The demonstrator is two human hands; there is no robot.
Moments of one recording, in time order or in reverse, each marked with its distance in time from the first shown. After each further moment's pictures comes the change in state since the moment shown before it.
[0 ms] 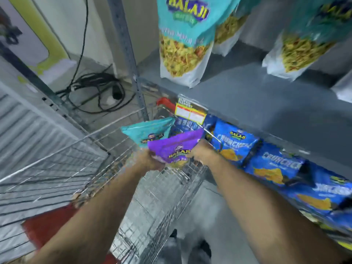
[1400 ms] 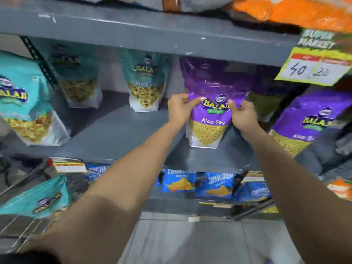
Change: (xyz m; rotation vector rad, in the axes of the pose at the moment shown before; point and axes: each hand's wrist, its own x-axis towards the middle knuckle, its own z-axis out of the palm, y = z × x) left_hand -0.199 0.503 0.221 -0.518 -0.057 0.952; right_hand -0.190 0.213 -0.427 0.462 1.082 -0.282
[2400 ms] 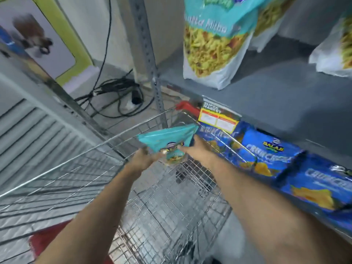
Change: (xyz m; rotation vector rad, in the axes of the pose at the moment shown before) left_hand -0.233 -0.277 -0.510 0.192 0.304 -0.806; right_hand -0.328 -0.010 0.524 -0.009 -1.113 0.277
